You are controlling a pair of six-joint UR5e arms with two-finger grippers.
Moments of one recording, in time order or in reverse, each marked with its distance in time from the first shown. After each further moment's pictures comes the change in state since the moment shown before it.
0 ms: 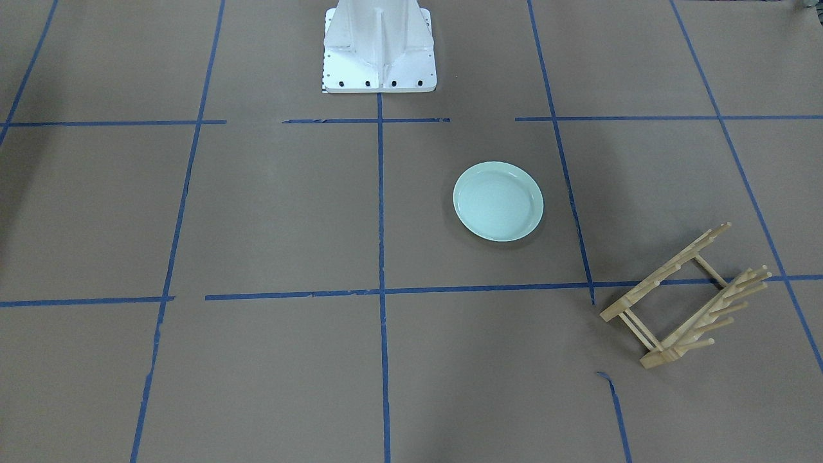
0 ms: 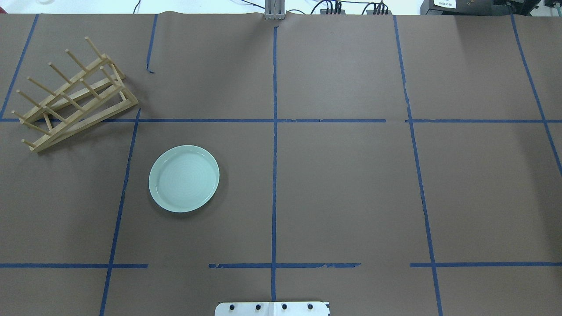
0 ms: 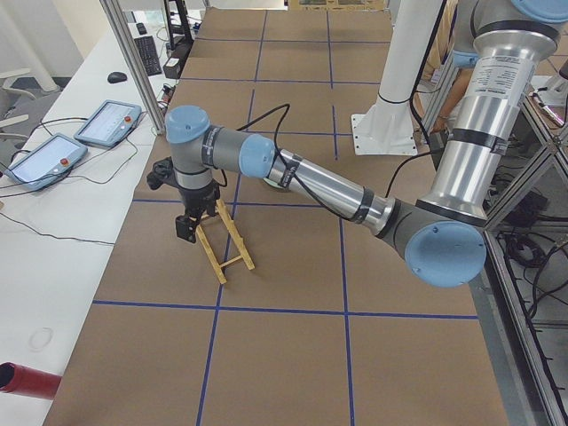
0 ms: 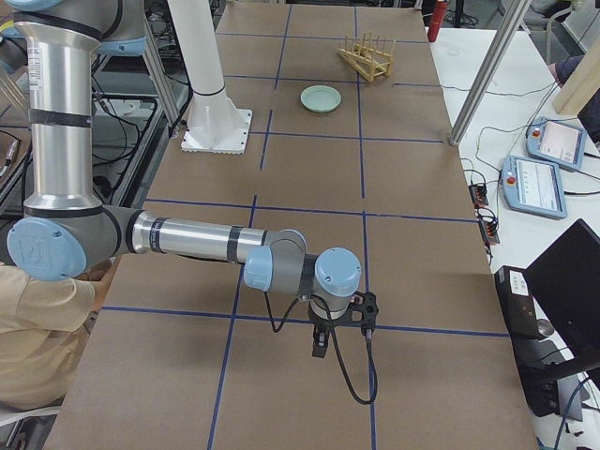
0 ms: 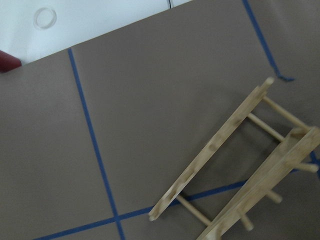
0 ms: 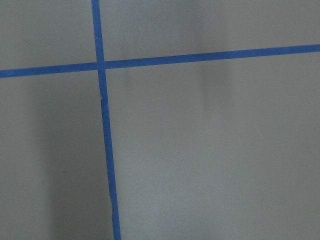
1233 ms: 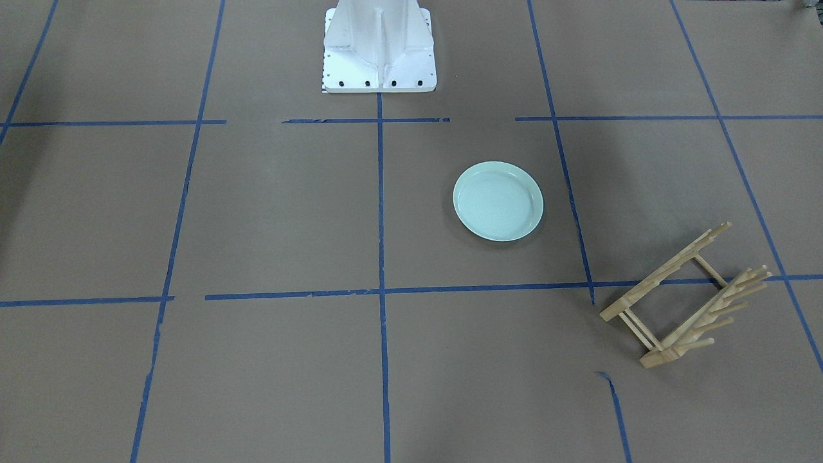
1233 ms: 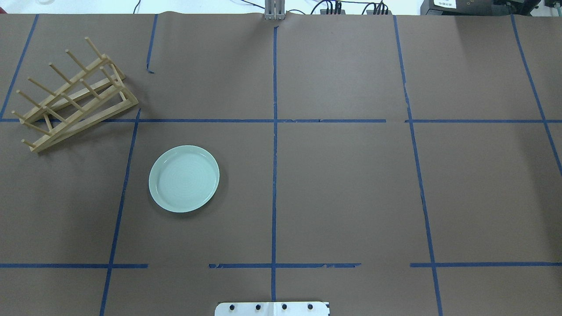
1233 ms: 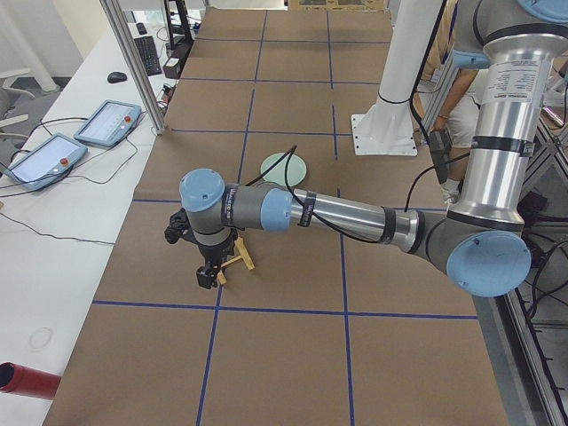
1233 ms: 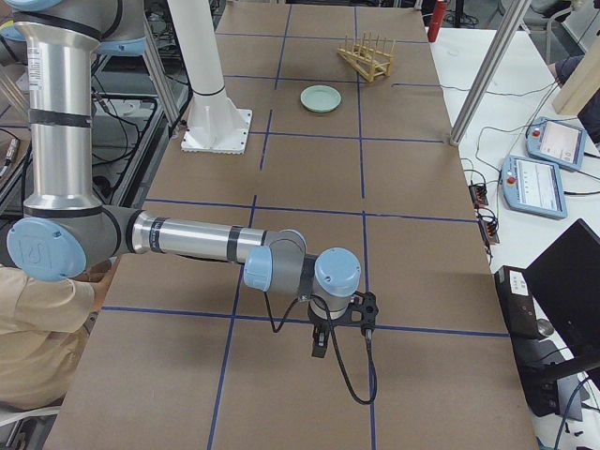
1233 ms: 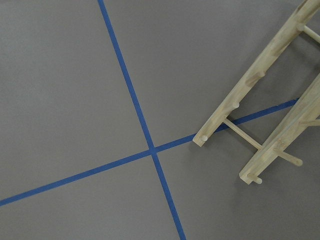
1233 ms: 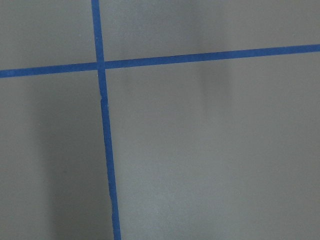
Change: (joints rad) left arm -0.023 0.099 0.089 -0.114 -0.055 0.046; right arm 0.000 0.000 0.000 0.000 0.000 0.000
